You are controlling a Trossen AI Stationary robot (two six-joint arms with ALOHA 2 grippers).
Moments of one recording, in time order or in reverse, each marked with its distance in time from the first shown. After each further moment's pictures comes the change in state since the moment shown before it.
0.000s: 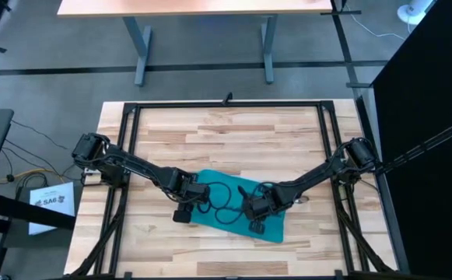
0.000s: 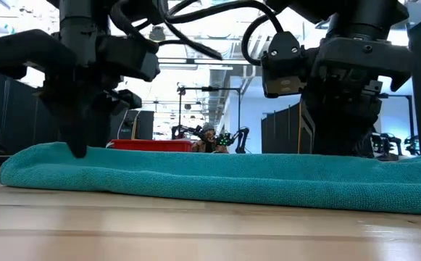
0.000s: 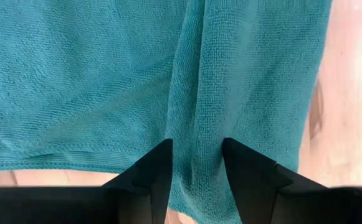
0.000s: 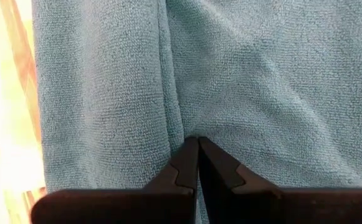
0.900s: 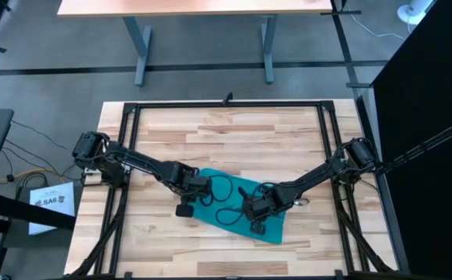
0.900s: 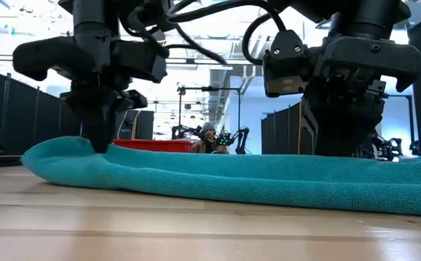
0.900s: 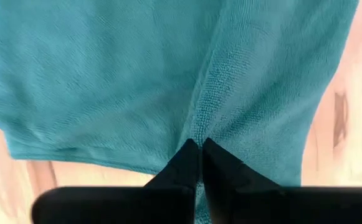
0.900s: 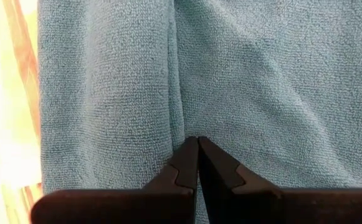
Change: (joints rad) left arm 0.077 -0.003 0.030 -0.016 -0.014 0.035; right arm 0.006 0.000 0.000 -0.003 0.000 -0.024
